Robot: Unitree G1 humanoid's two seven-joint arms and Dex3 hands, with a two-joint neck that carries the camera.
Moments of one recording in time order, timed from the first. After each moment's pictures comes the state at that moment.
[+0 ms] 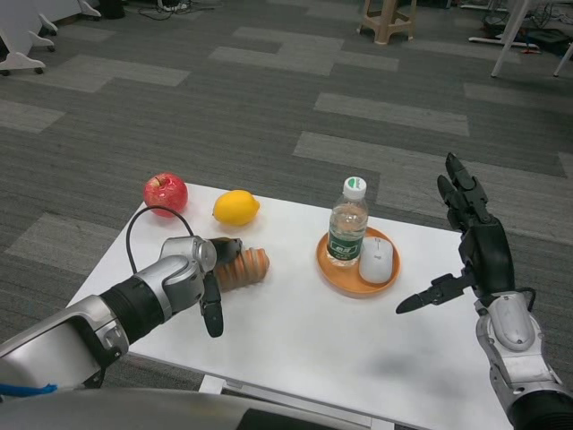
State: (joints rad) left arm -0.44 0.37 -0.57 0.39 0.65 0.65 -0.46; right arm -0.32 -0.40 0.30 0.67 0.28 -0.82 -0.03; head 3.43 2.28
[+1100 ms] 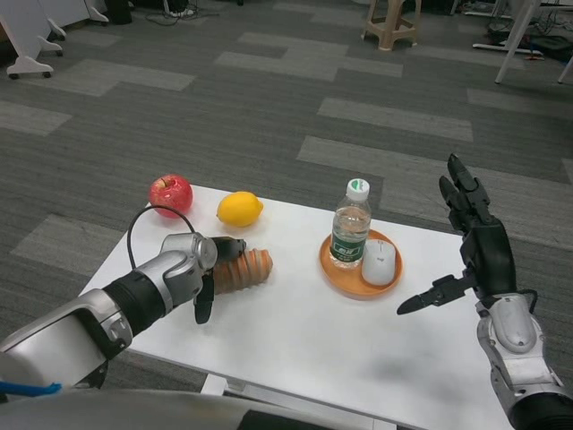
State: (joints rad) left arm -0.47 0.35 -0.55 0.50 0.64 0.52 -0.46; right arm -0.31 -0.40 0.29 0.66 0.28 -0.82 -0.03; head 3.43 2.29
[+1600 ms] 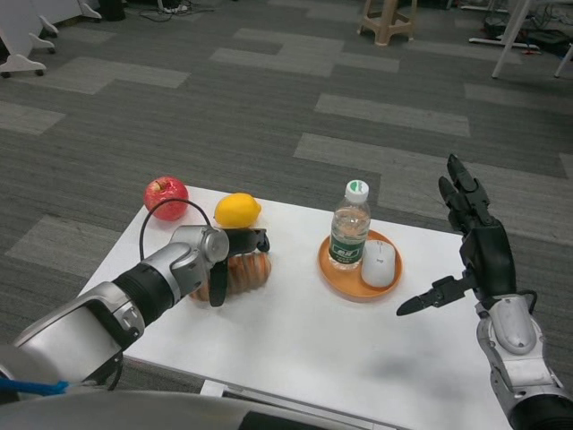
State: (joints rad) left arm -0.51 0.30 -0.46 0.60 0.67 0.29 -0.43; right arm -0.31 -0.40 0.29 0.65 0.28 -0.82 -0.03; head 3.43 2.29
